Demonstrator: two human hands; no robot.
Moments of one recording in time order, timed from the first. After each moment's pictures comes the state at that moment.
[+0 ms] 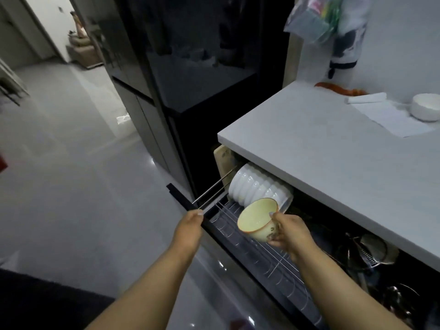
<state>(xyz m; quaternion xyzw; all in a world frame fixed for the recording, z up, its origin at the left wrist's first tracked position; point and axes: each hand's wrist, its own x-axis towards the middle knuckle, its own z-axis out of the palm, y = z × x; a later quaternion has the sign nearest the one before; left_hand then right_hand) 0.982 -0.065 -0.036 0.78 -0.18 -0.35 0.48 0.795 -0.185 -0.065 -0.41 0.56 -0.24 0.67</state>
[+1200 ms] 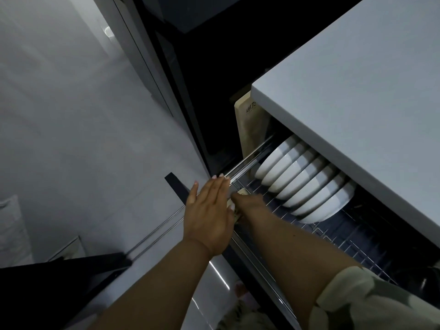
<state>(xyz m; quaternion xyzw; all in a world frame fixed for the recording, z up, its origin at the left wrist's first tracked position) 1.094 -0.162 -0.156 0.83 -0.55 -0.09 0.06 1.033 -0.270 -0.236 -0.41 0.67 0.01 0.62</state>
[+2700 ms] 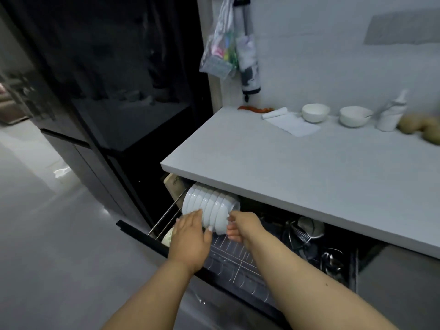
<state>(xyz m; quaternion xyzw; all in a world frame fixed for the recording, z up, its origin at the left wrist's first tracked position) 0.895 -0.097 -0.025 0.77 -0.61 -0.10 0.16 0.765 -0.181 -0.028 -0.35 0.59 -0.25 0.68</state>
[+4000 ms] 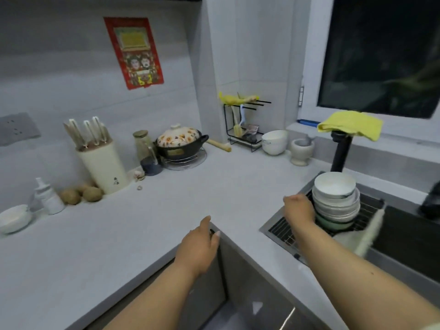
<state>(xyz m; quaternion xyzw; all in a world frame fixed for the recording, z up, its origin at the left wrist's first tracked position) 0.209 -0.056 0.038 0.25 -0.94 -0.24 0.08 0.004 0.106 0.042 0.01 0.81 -0.57 0.10</state>
